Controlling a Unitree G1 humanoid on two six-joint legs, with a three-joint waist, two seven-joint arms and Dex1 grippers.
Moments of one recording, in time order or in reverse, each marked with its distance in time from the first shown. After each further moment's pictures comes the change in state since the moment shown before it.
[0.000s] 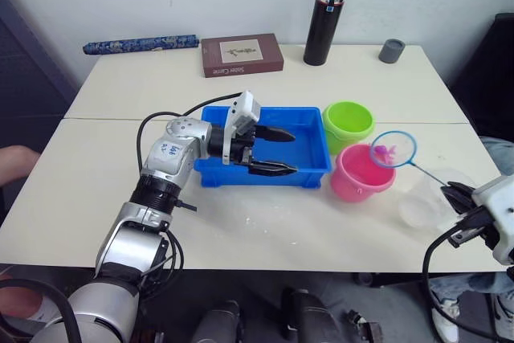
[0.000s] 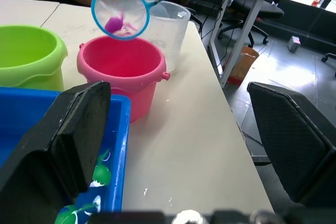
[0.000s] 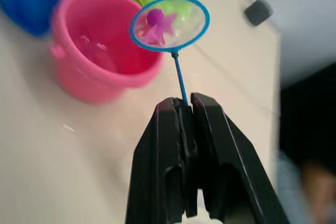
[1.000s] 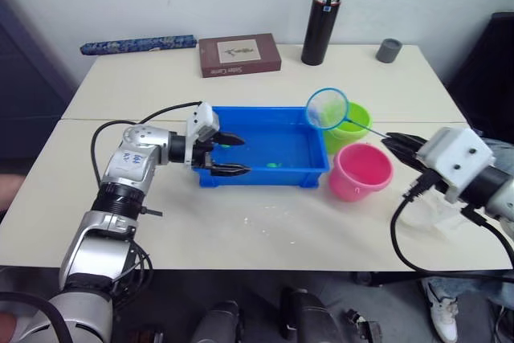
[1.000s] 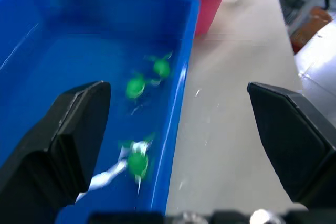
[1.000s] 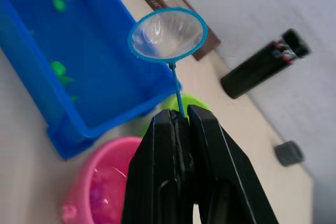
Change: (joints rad) left arm 0.123 0.236 0.046 0.012 0.109 -0.052 0.044; right arm -0.627 -0.095 0.423 0.211 0.297 0.089 0.066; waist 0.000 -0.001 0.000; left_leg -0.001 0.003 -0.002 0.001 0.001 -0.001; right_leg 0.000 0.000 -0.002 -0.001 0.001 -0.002
